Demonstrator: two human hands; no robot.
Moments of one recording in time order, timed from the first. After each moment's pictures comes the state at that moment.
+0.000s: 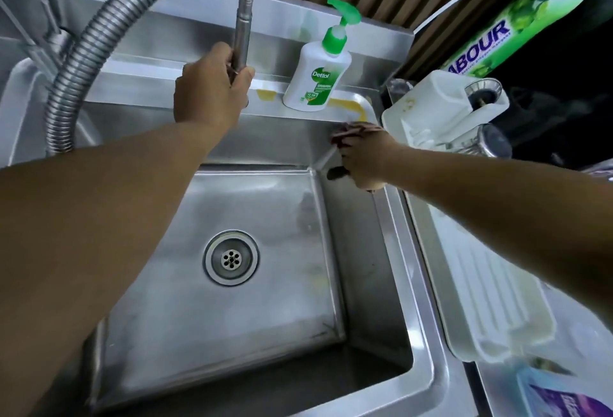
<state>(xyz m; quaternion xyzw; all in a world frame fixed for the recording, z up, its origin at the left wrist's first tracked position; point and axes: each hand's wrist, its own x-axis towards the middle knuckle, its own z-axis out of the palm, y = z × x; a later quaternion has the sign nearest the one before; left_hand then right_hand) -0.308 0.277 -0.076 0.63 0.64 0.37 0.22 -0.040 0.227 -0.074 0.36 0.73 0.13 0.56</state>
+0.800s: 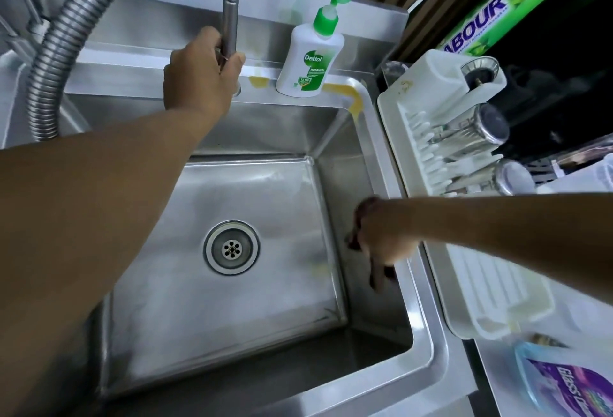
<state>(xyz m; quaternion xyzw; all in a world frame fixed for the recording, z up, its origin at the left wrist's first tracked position) -0.309 0.280 -0.076 0.64 0.64 0.36 0.21 -0.057 0.114 -0.059 0.22 0.73 -0.14 0.63</state>
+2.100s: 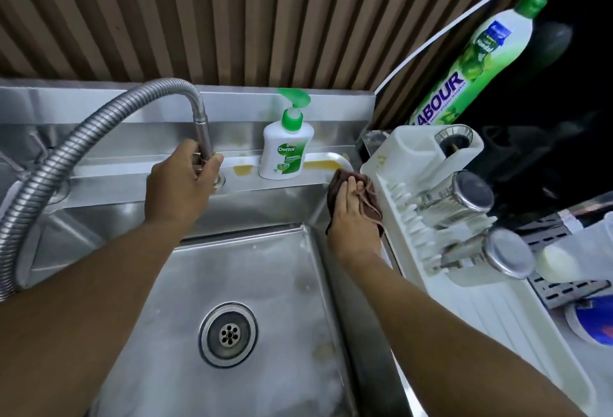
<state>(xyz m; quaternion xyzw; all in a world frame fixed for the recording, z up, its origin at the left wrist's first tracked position) -0.307 0.276 -0.070 0.65 0.64 0.36 0.22 -0.048 0.186 -0.109 0.80 0.60 -0.06 0.05</state>
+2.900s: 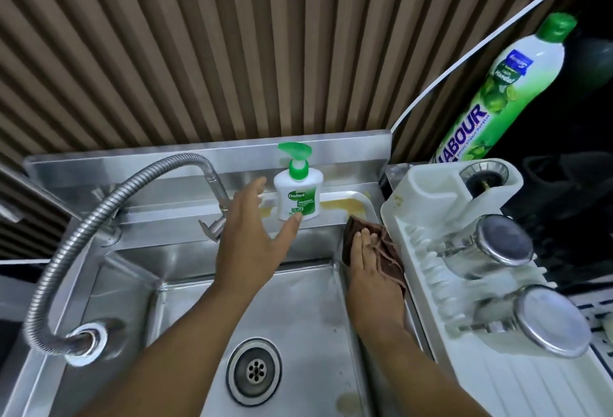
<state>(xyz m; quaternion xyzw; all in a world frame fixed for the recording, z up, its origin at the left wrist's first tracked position) -0.225 0.233 -0.033 0.67 0.61 0.38 0.21 -0.037 0.165 -0.124 0.76 0.64 -0.07 -0.02</state>
